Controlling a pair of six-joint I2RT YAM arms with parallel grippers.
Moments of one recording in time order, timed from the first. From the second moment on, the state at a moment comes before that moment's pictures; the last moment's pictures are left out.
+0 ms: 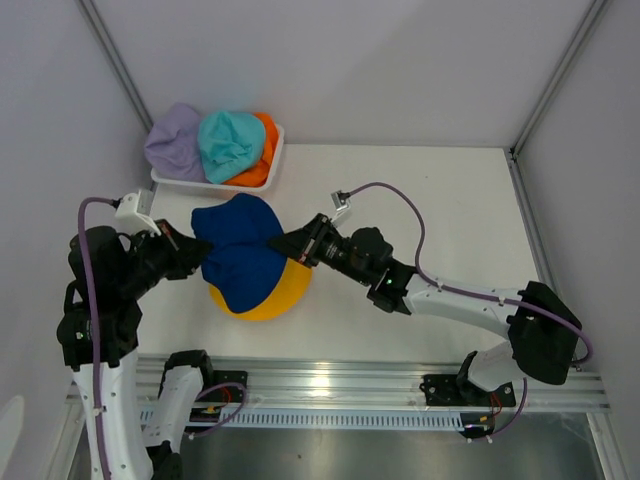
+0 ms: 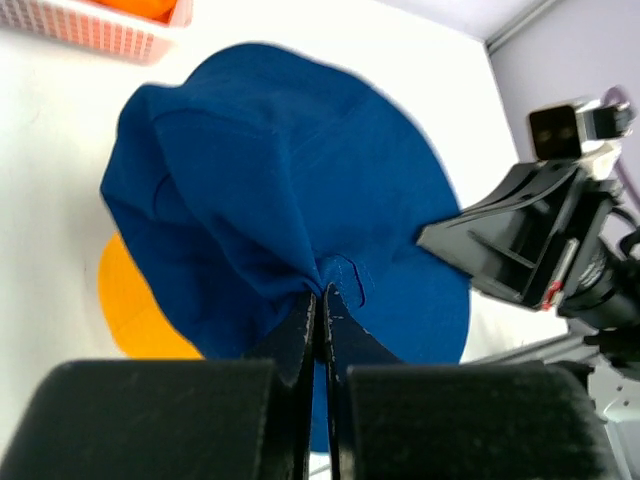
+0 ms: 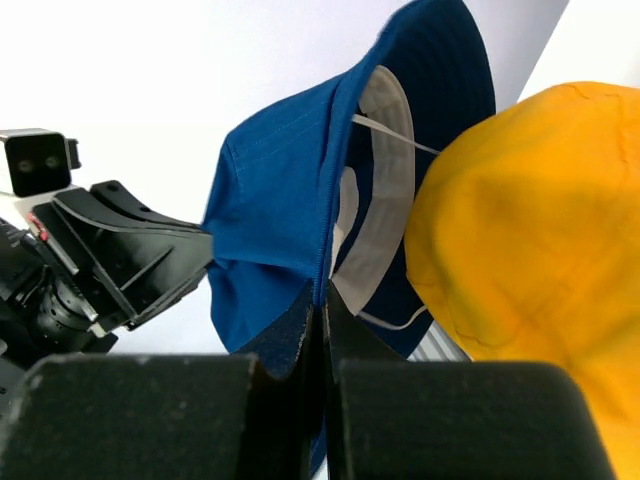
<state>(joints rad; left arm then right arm) 0.13 0.68 1.28 -0.99 0.50 -0.35 1.02 1.47 0.96 0.61 -0.04 1.17</state>
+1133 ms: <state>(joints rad) -0.12 0.55 0.83 -0.70 -0.07 -0.65 0.86 1.38 0.70 0.45 0.09 1.04</state>
